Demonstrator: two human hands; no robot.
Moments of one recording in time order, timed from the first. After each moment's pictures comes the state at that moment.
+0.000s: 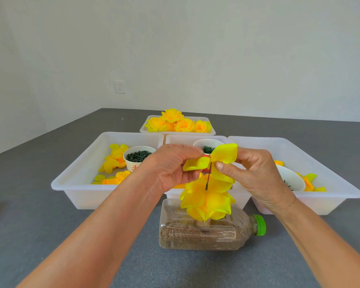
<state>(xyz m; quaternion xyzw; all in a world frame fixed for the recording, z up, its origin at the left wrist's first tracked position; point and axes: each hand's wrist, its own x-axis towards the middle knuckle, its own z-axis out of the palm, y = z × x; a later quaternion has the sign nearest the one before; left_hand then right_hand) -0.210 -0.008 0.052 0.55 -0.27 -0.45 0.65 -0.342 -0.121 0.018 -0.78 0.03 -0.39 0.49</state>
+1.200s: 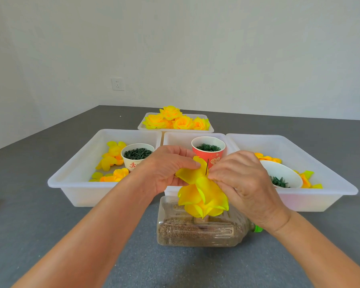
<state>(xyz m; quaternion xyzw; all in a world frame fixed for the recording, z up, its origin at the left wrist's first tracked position) -0.195 -0.012 0.032 0.63 -0.32 -0.39 0.58 -0.348 -0.121 -0.002 -0.88 -0.05 -0.47 -0.07</state>
